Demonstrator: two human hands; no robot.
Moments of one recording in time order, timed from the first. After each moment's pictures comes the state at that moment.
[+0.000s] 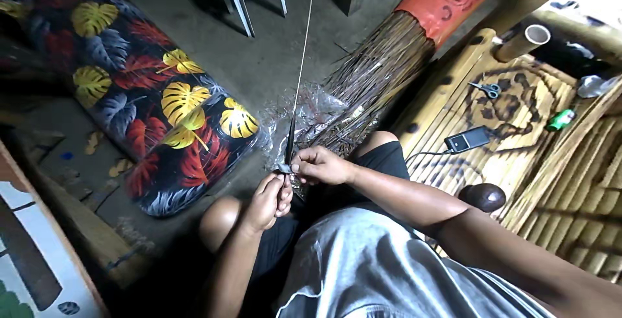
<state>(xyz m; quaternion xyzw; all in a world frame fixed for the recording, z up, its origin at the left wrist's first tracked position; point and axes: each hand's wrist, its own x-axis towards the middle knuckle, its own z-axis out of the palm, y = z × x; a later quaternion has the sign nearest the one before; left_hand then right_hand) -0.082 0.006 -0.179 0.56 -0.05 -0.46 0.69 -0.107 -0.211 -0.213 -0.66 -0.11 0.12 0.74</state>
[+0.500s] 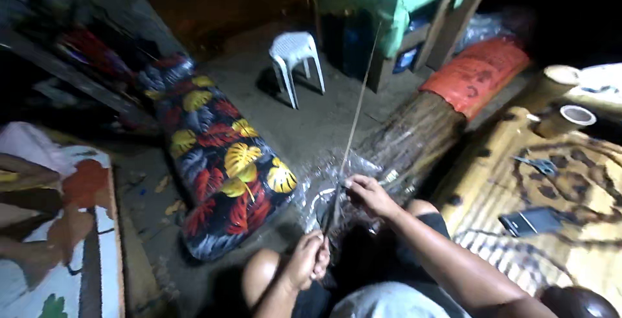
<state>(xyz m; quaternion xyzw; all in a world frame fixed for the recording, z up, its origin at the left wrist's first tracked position) -0.080 0.005 -0.172 0.55 -0.03 -0.48 0.68 -0.067 -0.264 -0.215 -0.67 0.04 -0.01 0.74</state>
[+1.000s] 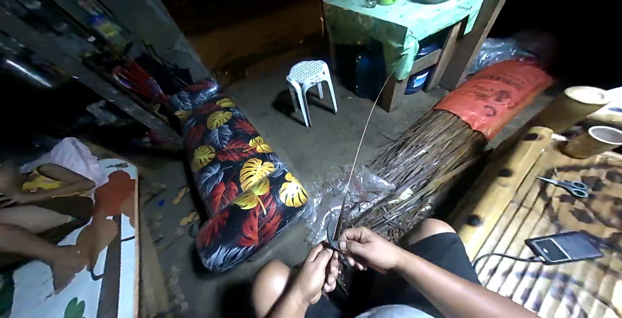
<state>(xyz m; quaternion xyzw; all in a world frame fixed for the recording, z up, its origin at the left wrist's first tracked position) -0.085 0.004 -0.185 0.58 -0.02 -0.45 0.68 -0.112 -0.214 -0.208 -0.61 -0.09 0.21 0.76</state>
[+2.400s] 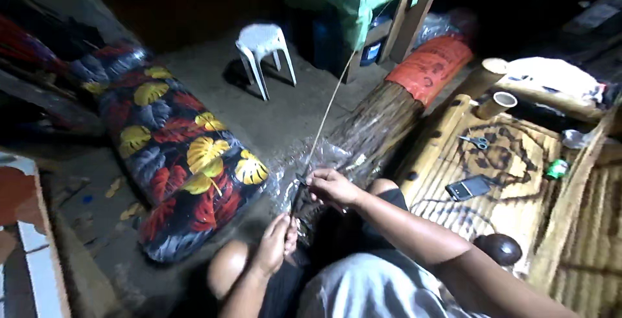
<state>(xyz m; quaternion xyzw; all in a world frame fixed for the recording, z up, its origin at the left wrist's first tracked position) -0.091 0.001 -0.186 0.58 -0.05 -0.40 0.71 -0.087 -0.245 -0.182 -0.64 0.01 0.12 0.76</state>
